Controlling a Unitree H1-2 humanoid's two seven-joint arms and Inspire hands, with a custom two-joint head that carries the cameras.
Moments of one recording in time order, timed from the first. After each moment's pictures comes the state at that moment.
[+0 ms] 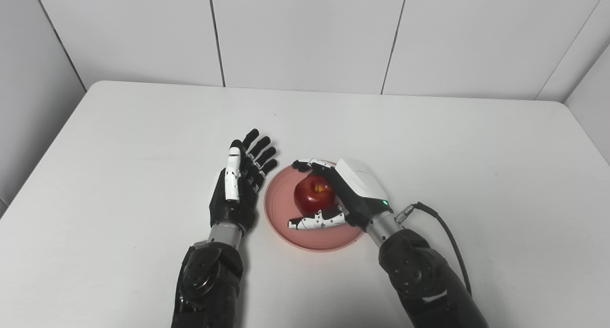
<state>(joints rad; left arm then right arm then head) -0.12 -0.17 0.03 -0.03 -0.29 0.20 -0.01 -0.26 -0.11 0.43 -0.11 -0.69 0.21 0.26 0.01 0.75</state>
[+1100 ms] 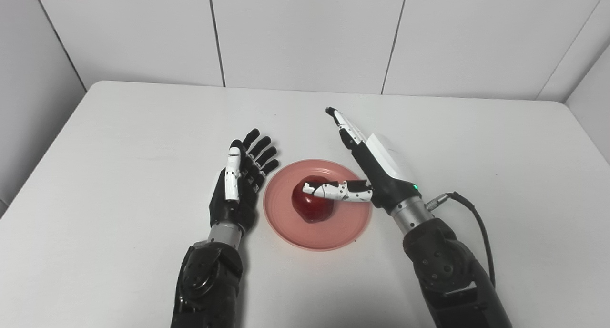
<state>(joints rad) -0.12 -0.17 0.04 -0.03 -0.29 0.20 -0.02 -0.25 -0.12 0.29 -0.27 -0.58 0.19 0.22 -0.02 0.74</state>
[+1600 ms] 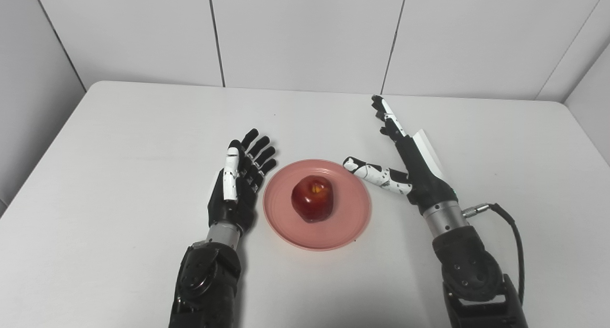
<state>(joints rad) -0.12 -0.16 0.04 -0.02 -0.30 0.20 -0.03 -0.17 -0.10 0.13 -0.30 -0.49 0.19 0.16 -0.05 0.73</state>
